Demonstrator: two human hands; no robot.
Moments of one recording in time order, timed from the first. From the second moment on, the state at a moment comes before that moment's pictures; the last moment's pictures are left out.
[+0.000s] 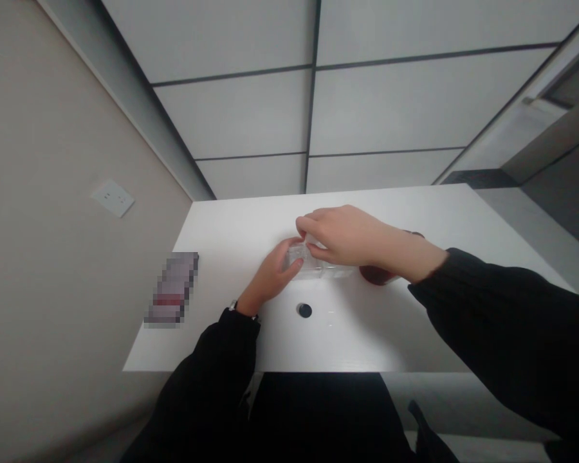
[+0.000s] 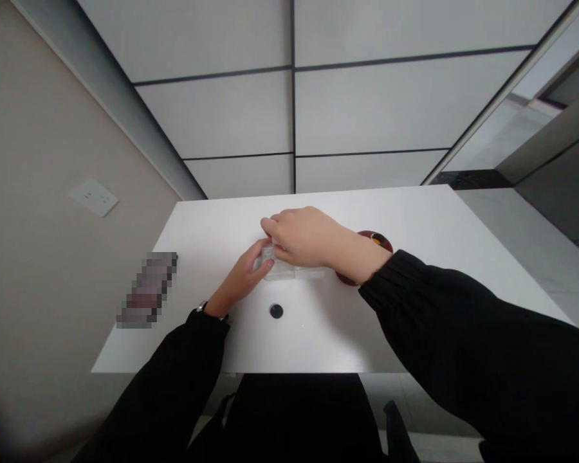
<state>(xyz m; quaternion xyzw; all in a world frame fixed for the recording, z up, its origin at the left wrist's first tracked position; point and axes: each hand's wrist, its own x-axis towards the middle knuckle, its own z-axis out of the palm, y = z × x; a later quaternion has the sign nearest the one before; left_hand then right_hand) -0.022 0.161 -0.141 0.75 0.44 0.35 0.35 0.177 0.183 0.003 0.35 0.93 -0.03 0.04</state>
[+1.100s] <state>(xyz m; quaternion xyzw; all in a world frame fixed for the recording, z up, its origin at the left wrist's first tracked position) -0.023 0.157 -0.132 0.75 0.44 0.33 0.35 0.227 0.226 0.003 0.40 0.87 -0.29 -0.04</state>
